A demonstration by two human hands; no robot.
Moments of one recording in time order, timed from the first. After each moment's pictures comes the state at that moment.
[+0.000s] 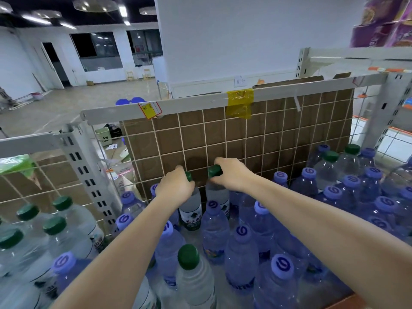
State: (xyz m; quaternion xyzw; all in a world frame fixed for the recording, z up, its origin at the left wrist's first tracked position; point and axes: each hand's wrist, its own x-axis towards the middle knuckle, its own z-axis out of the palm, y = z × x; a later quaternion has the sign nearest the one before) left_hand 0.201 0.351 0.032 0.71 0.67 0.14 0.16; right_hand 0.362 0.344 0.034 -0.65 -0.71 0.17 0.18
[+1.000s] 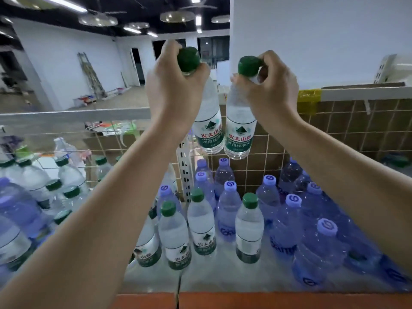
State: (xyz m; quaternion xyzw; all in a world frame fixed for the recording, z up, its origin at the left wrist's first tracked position) left_hand 0.103 0.195 0.200 0.60 0.50 0.62 -0.06; right_hand 0.253 0.227 0.183 -0.47 -0.66 0.03 0.59
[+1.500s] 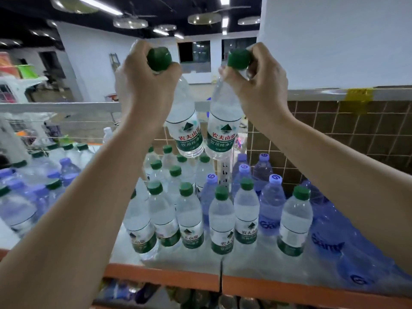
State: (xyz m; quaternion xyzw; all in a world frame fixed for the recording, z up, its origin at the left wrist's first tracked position) left_hand -0.025 0.126 0.199 0.52 0.57 0.63 -0.11; right_hand 0.138 0.183 0.182 -0.36 -0.72 0.06 0.60
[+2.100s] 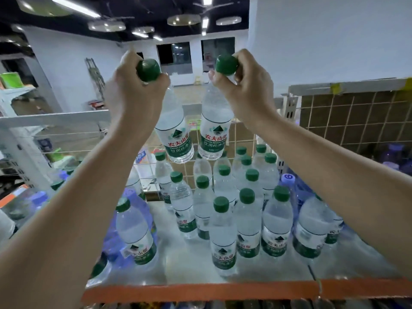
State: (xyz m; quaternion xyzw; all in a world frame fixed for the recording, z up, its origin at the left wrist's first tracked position) left_hand -0.267 0.142 0.196 0.55 0.56 0.62 -0.07; right_hand -0.088 0.192 0.177 -0.39 -0.71 0.01 0.59
